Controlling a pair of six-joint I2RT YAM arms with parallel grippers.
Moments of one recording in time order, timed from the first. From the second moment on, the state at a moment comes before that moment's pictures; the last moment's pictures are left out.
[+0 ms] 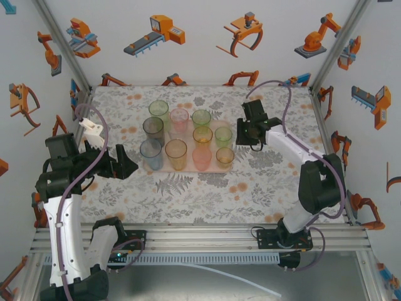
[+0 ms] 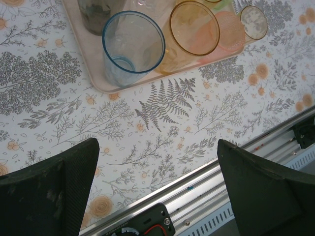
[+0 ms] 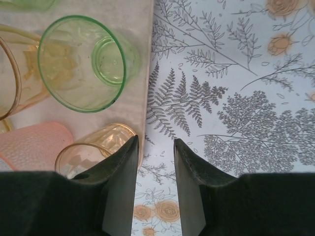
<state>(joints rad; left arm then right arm) 0.16 0.79 1.09 -1.07 0.64 0.17 0.38 1.63 1.19 -0.53 -0.02 0.33</state>
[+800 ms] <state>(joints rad) 0.16 0.78 1.09 -1.07 0.64 0.17 0.36 1.76 1.14 -0.40 -0.13 0.39</state>
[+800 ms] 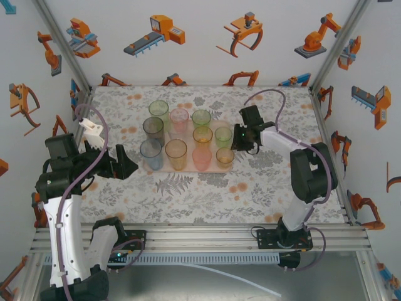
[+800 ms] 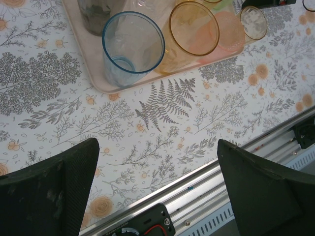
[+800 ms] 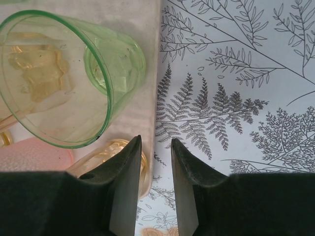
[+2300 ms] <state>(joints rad) 0.17 0.77 1.09 -1.07 0.64 0.17 0.36 1.86 1.15 -0.37 -0.19 0.40</state>
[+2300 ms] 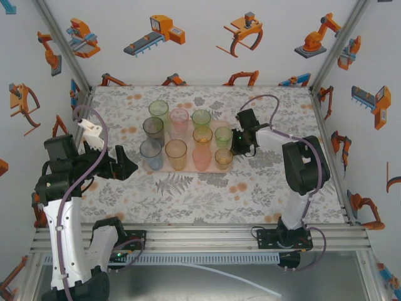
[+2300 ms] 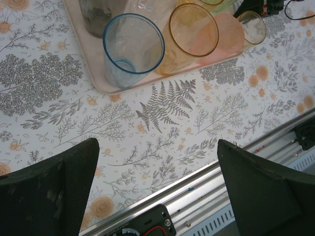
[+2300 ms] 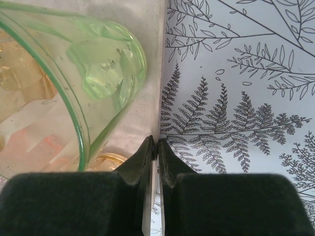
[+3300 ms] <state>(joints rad) 0.17 0.75 1.09 -1.07 0.64 0.17 0.27 1.85 1.14 -0.38 -0.19 0.37</state>
